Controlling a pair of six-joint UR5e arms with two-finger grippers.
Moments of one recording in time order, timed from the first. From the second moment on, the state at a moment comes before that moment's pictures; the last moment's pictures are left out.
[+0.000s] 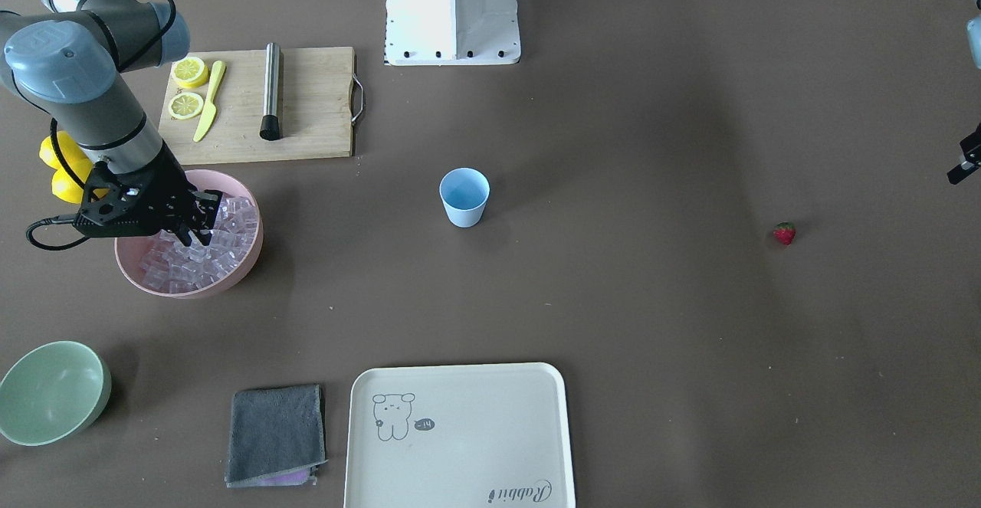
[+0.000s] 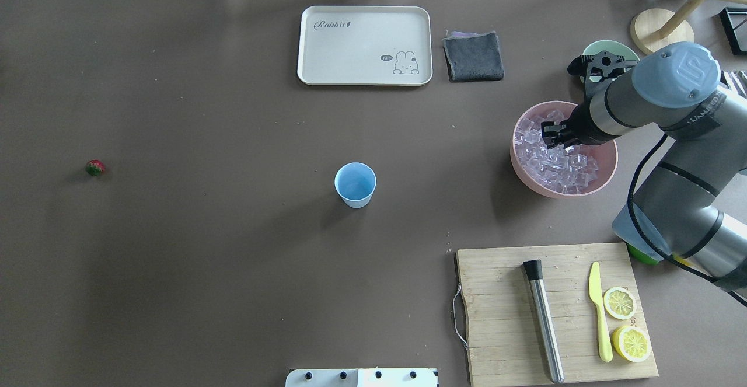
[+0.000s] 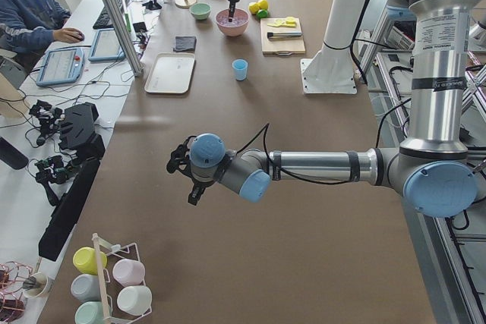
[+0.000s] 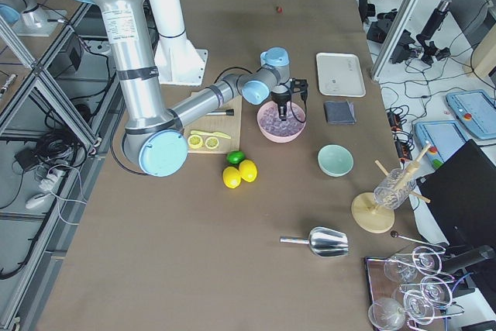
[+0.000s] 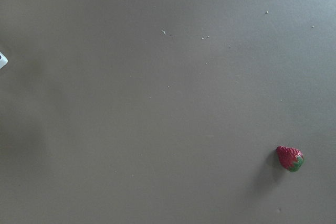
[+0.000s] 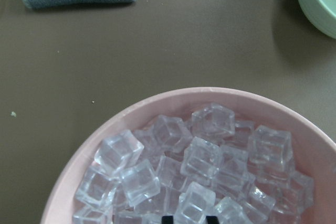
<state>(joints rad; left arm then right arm) -1.45 -1.54 -1.55 -2.12 -2.47 -0.10 0.83 -1.35 1.81 -1.31 1.97 0.99</state>
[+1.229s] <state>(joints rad) -1.45 -1.54 -1.55 -2.12 -2.47 -0.10 0.55 -0.85 1.80 -1.62 1.72 1.42</state>
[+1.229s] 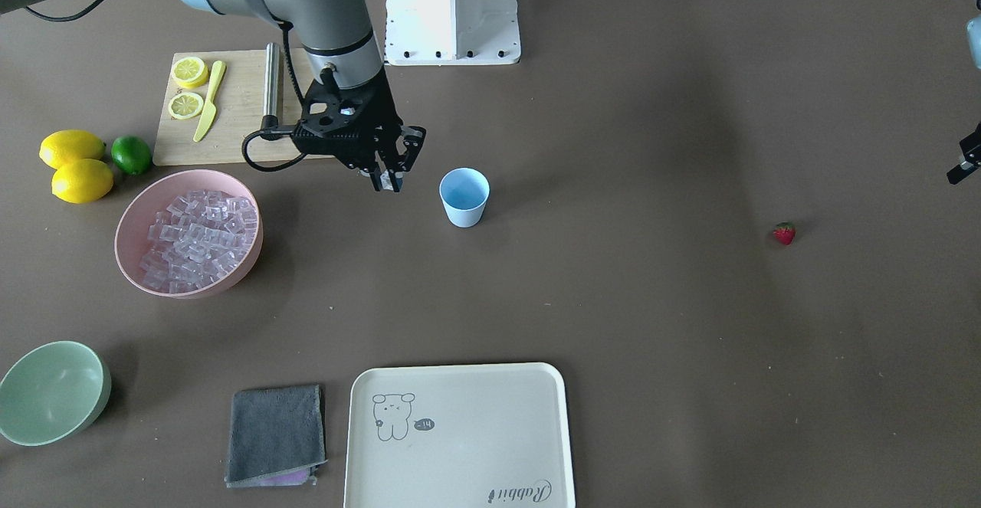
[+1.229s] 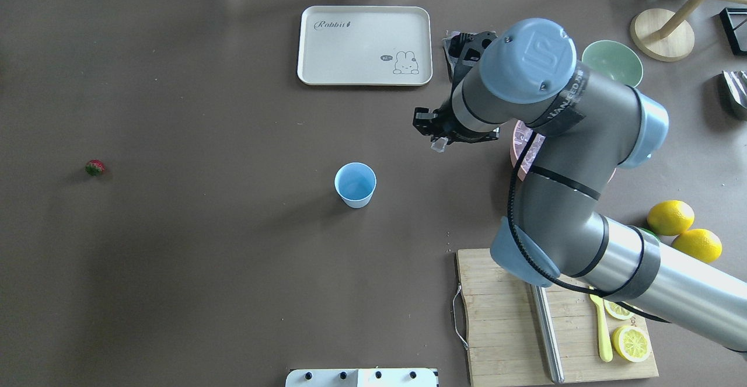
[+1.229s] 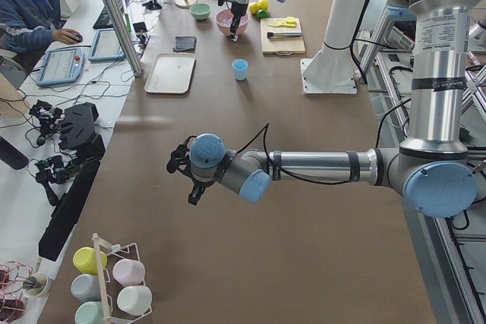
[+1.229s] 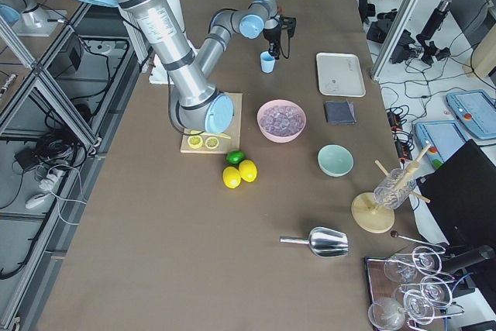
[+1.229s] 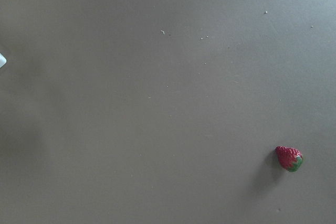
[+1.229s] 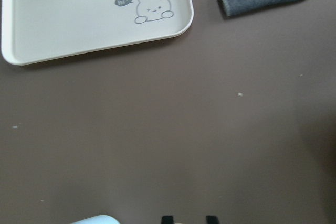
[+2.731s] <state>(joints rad) -1.43 -1.54 -1.55 -2.12 -2.47 -0.10 0.49 -0.80 1.74 -1.71 1.60 1.47</state>
